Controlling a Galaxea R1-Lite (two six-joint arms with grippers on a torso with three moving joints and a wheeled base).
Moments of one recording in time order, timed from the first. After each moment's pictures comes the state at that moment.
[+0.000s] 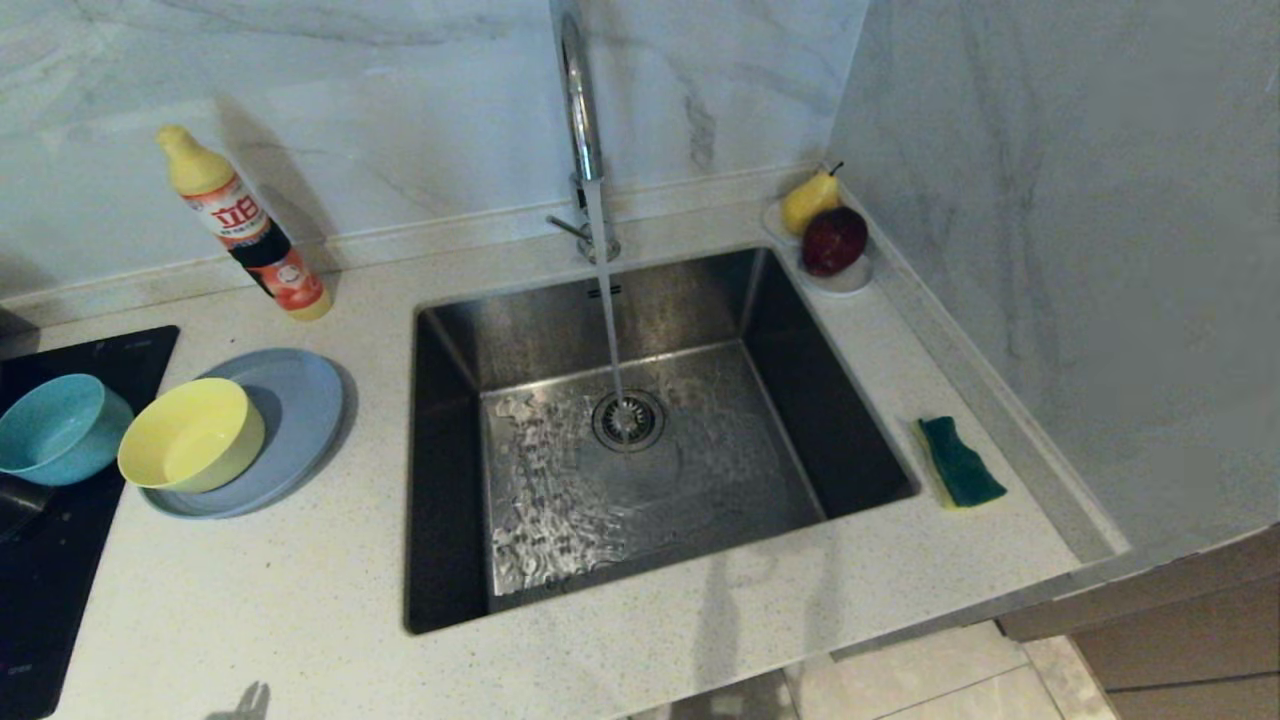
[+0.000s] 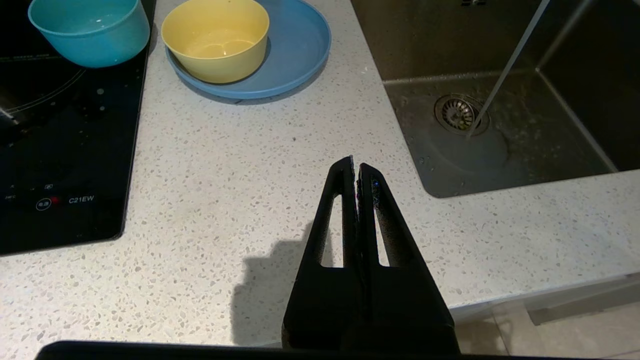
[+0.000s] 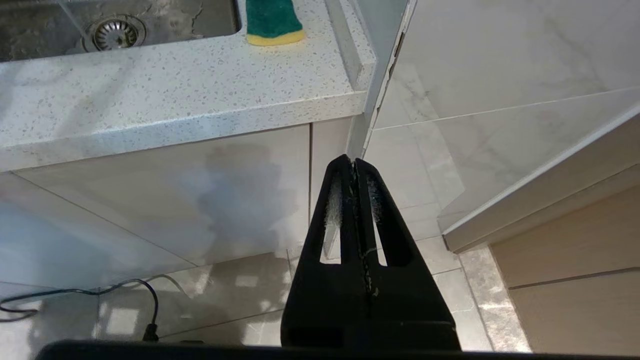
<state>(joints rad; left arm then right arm) 0.00 0.00 0.00 -0.12 0.03 -0.03 0.00 0.00 0.00 0.00 0.00 -0.01</state>
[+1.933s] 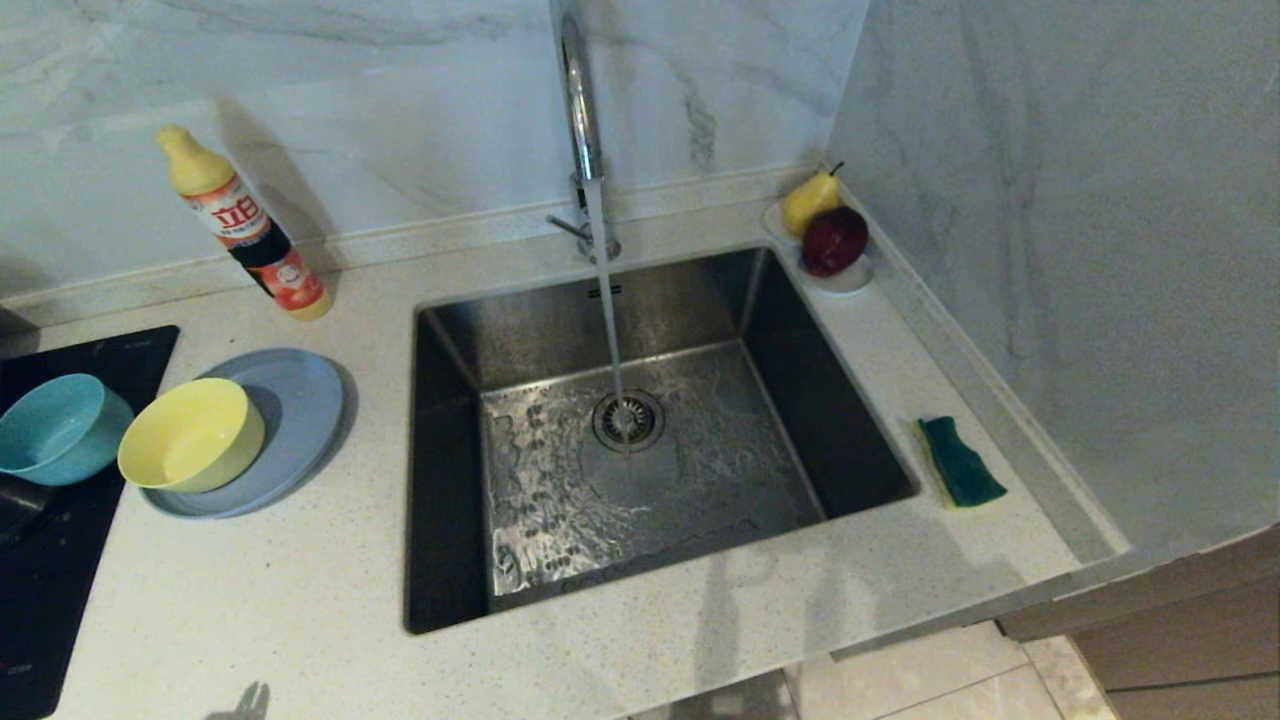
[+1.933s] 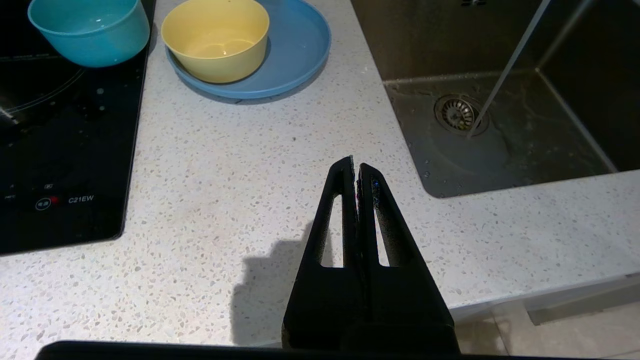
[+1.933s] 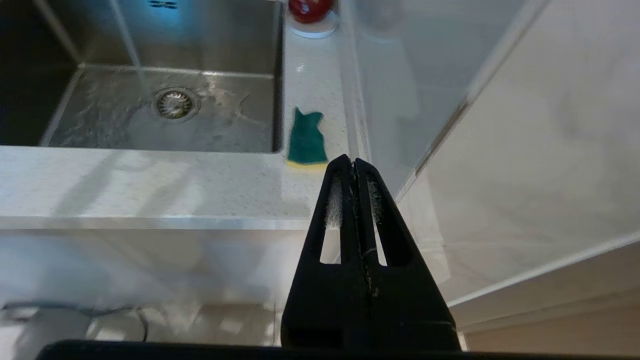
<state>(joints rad) 0.00 0.00 0.00 -0.12 0.03 -0.03 0.00 0.23 -0.56 0.17 0.14 -0.14</state>
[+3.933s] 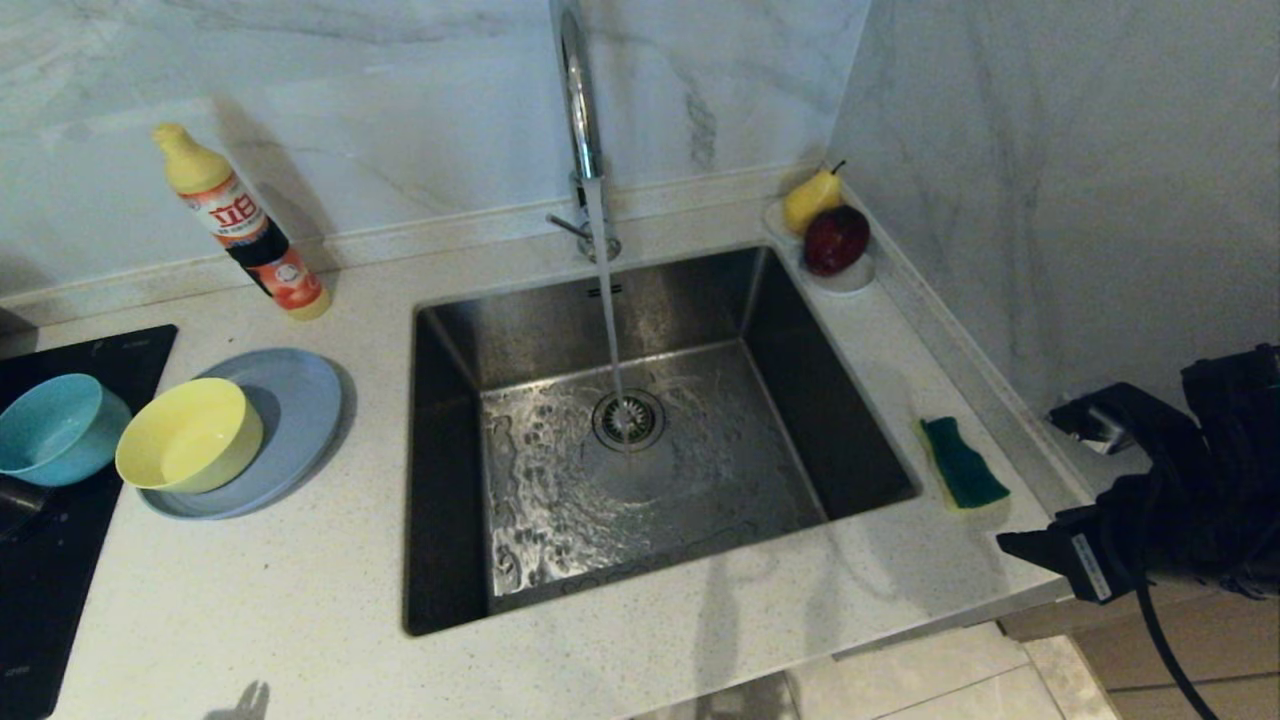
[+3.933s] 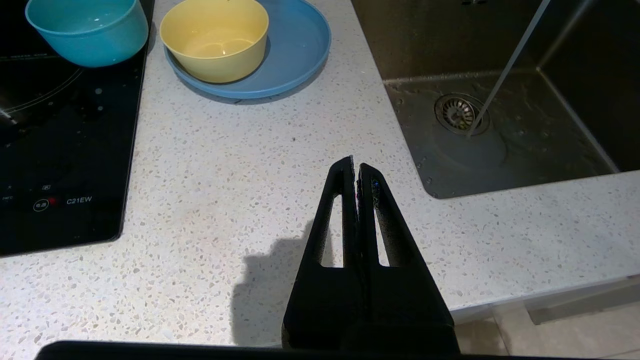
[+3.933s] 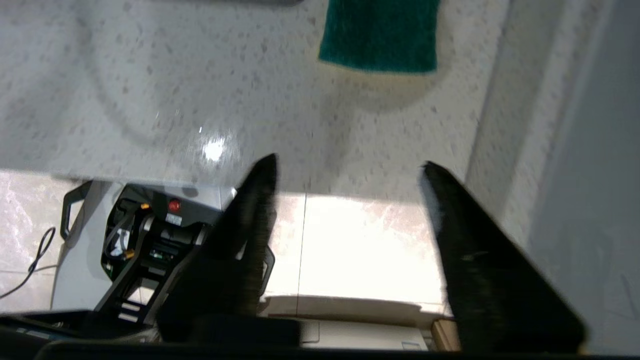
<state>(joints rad) 0.00 0.00 0.00 -0.12 0.03 -0.03 0.23 1.43 -0.80 0.06 -0.06 -0.14</state>
